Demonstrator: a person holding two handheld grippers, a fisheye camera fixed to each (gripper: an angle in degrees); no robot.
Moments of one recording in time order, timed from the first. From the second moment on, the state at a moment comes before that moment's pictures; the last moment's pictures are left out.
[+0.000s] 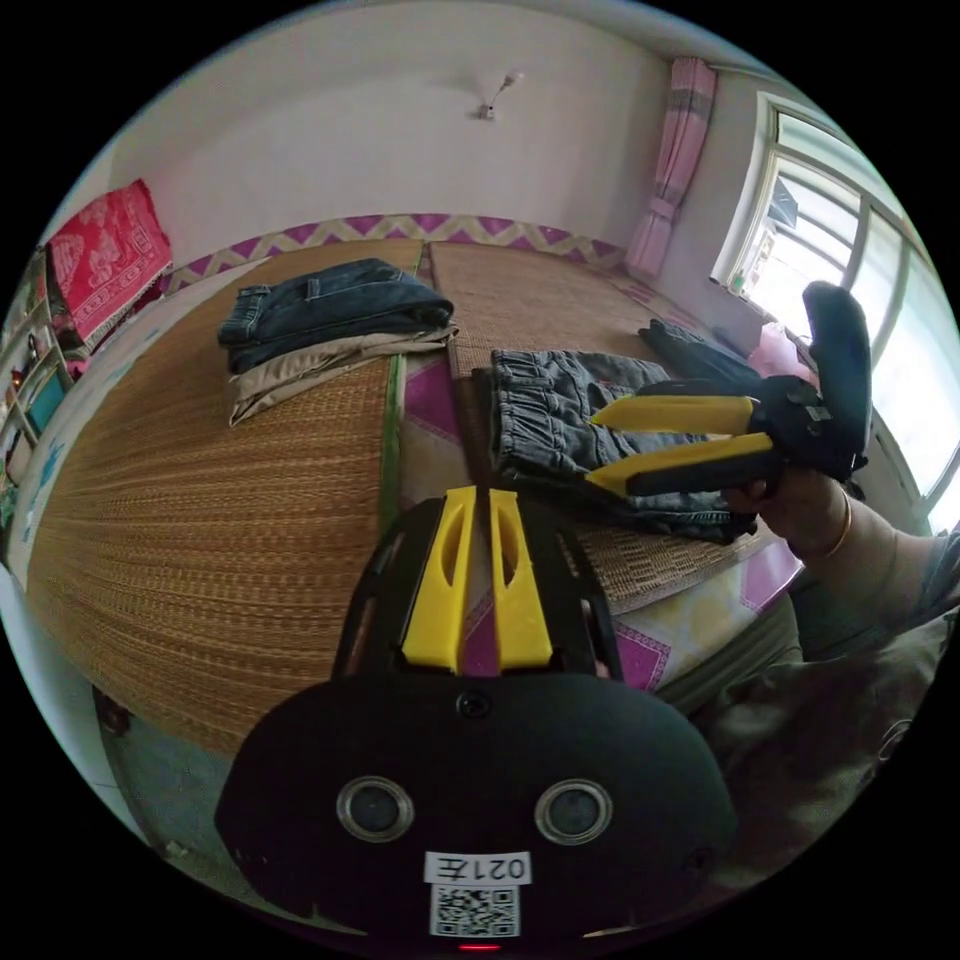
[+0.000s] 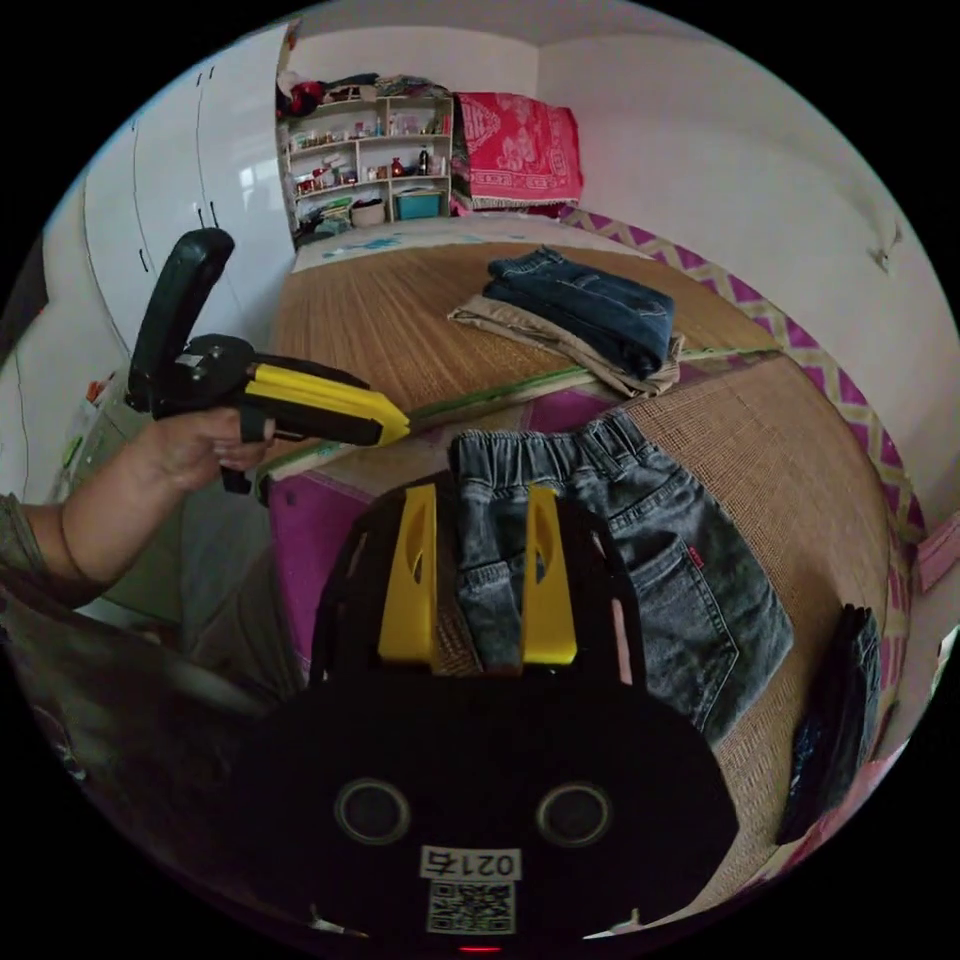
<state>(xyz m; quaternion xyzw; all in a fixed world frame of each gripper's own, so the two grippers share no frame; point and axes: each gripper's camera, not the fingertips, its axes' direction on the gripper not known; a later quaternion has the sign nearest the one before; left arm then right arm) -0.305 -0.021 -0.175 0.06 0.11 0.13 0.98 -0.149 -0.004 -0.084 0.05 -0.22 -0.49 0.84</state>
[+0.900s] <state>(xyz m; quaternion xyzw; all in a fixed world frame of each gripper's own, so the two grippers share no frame) -0.083 -0.040 -0.124 0.04 0.17 0.27 0.95 0.553 -0.008 -0.048 0.11 -0.34 0.17 0.92</state>
